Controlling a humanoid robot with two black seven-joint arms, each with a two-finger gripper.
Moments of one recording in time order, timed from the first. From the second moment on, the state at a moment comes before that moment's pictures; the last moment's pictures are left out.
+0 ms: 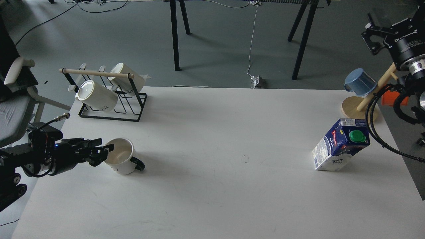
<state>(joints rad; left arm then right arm) -0.45 0.79 -0.51 -1.01 1.91 -0.05 -0.42 0.77 -0.57 0.84 0.73 0.40 0.49 0.20</state>
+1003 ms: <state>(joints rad) -0.66 0.65 -0.51 -1.18 2.01 -0.22 -0.40 0.77 -0.60 0.84 0.73 0.40 0.49 0.20</state>
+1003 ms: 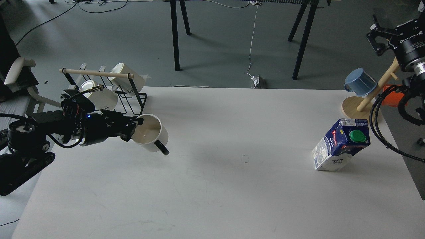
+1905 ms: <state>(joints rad) -0.67 0.12 -0.42 -1.16 2.18 -0.41 -0.24 0.74 -0.69 0.87 0.73 0.40 0.49 0.20</state>
